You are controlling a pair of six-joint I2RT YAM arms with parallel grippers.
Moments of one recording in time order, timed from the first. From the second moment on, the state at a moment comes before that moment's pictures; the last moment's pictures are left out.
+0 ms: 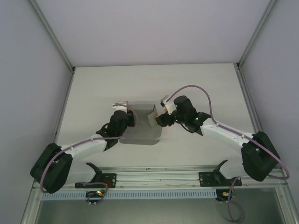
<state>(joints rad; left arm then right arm) -0.70 1.24 0.48 0.31 -0.34 -0.44 0.62 1.36 0.84 -0.09 -0.19 0.03</state>
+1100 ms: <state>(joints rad) -0.83 1.36 0.76 -0.02 -0.57 -0.66 0.79 1.70 1.12 -0.11 0.66 0.32</state>
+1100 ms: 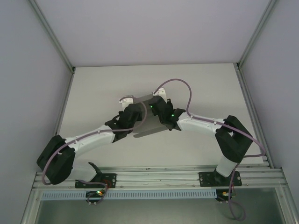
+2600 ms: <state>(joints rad) -0.75 1.36 0.78 -0.09 -0.43 -0.66 0.70 1.32 0.82 0.12 0.15 0.05</state>
